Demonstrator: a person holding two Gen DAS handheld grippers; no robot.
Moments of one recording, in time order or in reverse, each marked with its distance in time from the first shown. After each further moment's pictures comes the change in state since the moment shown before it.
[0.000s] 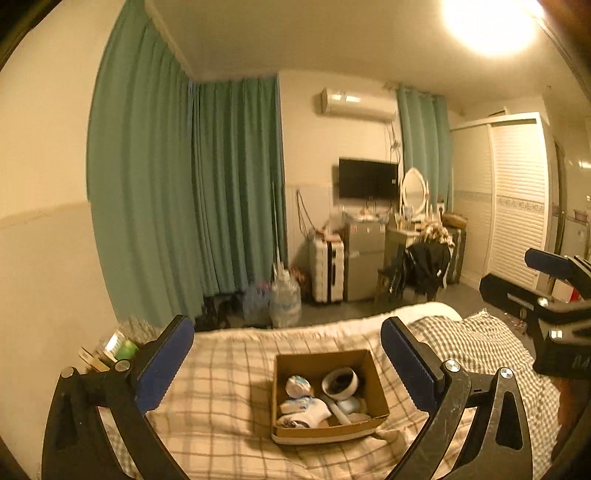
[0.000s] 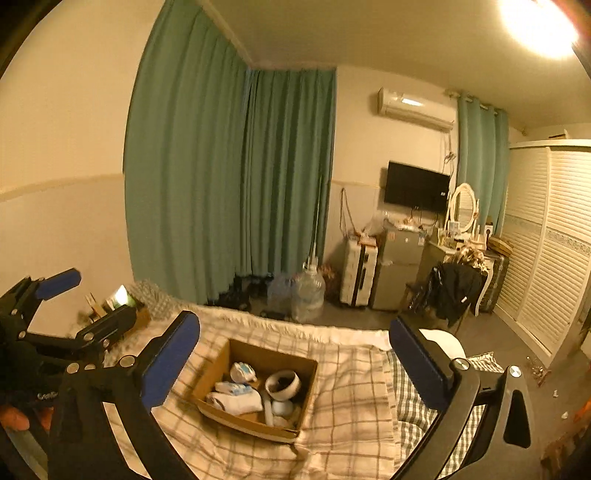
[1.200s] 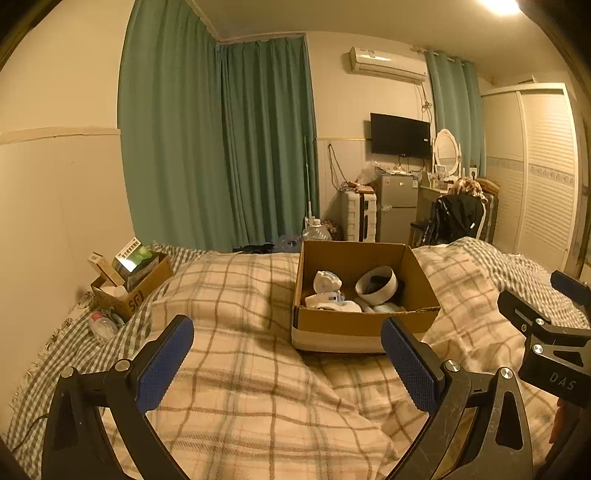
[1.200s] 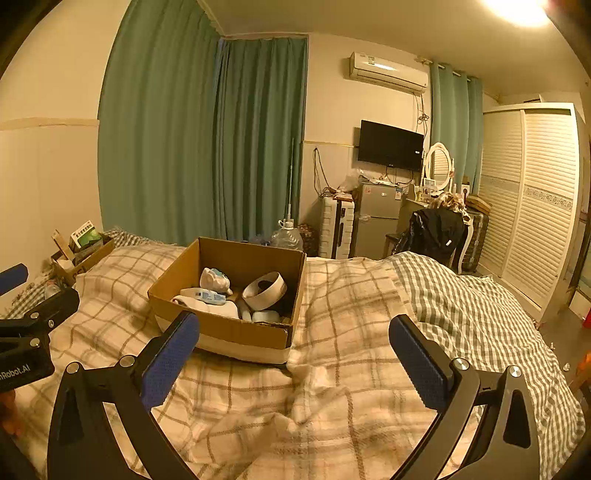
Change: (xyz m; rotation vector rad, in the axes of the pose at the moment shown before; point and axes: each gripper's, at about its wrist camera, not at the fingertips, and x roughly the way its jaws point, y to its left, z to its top) left arm 0.028 -0.010 -0.187 -0.032 0.149 0.135; right arm 0.052 -0.002 -0.213 0.039 0.108 -0.105
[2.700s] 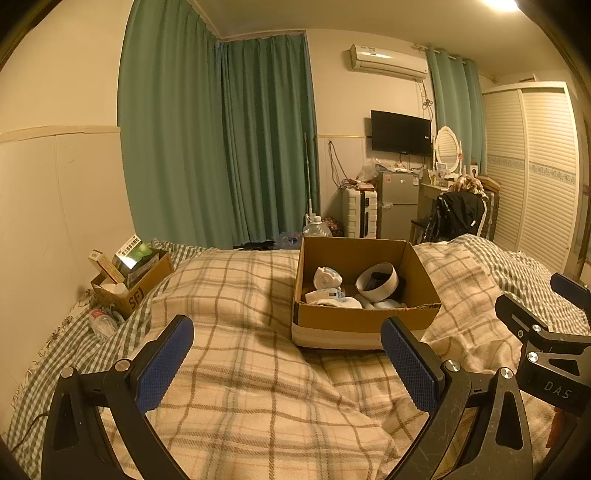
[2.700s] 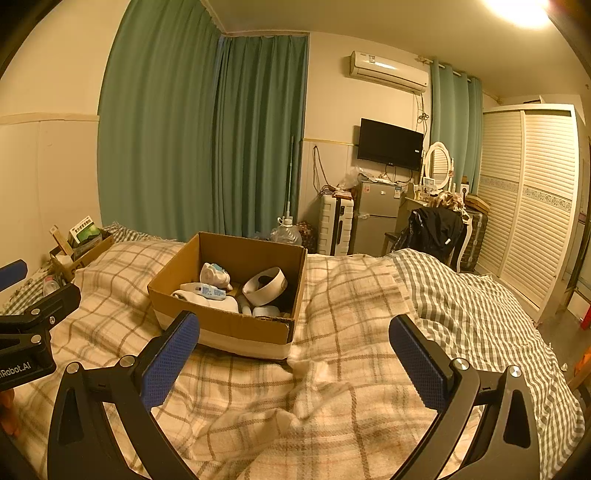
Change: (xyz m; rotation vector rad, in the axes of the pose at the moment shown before) left arm 0.003 -0.001 -0.001 -0.001 0.012 -0.001; right arm -0.002 0.005 0.000 -0.006 0.008 -0.007
